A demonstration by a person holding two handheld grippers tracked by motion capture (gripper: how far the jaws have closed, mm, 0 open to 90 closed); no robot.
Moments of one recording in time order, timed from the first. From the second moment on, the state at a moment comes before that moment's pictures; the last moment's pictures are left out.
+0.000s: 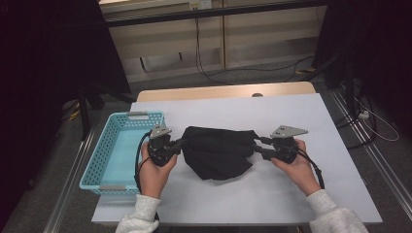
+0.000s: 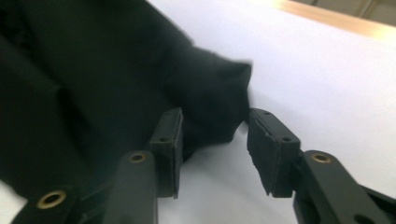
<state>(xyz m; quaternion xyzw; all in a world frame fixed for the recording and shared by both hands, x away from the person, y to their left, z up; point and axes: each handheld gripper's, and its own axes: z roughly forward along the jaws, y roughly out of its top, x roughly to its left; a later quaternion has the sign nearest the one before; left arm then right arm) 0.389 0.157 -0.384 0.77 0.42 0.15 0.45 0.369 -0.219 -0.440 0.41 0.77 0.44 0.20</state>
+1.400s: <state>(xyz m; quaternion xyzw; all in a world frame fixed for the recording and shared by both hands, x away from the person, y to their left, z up) 0.389 0.147 -0.387 0.78 0.41 0.15 0.44 0.384 -0.198 -0.450 0.41 0.81 0.38 0.16</state>
